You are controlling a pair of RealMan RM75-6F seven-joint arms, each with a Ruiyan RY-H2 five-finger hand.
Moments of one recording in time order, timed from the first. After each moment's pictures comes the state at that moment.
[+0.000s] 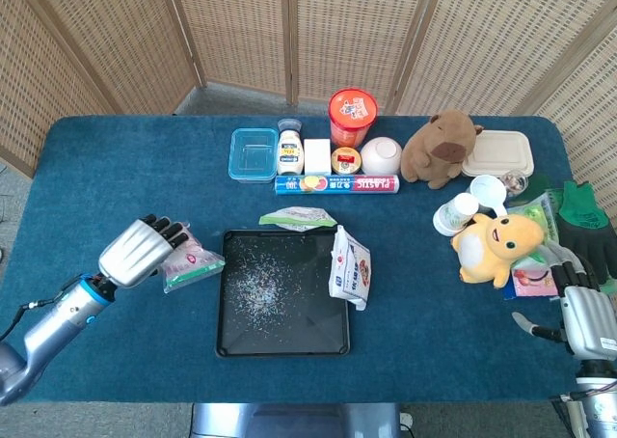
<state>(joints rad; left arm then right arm) -0.61 -1.26 -0.02 -1.33 1.82 1.27 0.25 0.08 -1.04 0.10 -1.76 -1.42 1.44 0.12</state>
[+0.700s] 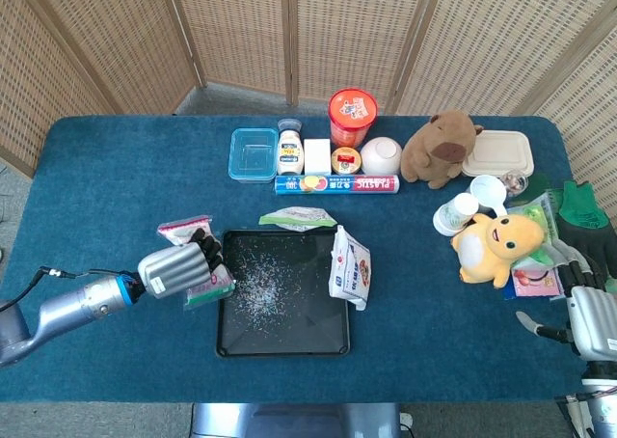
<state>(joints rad) -0.80 -1.15 0.02 -1.37 2.10 1.09 0.60 0.07 -1.02 0.10 -1.76 -1.43 1.45 0.16</state>
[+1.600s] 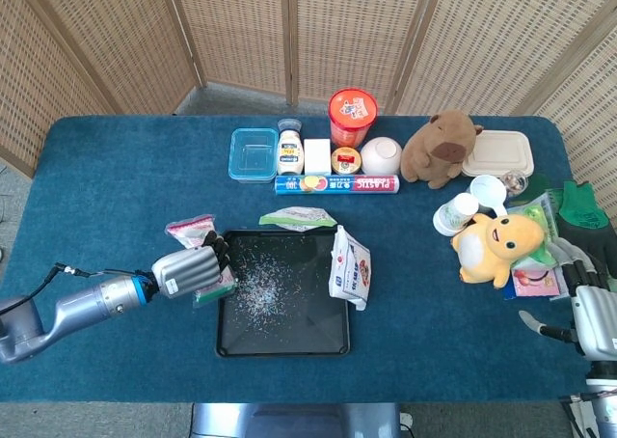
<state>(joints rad) -0.84 -1.17 0.02 -1.40 2.08 0.99 0.72 0.07 -1.01 0.11 -1.76 -1.43 1.45 0.18</state>
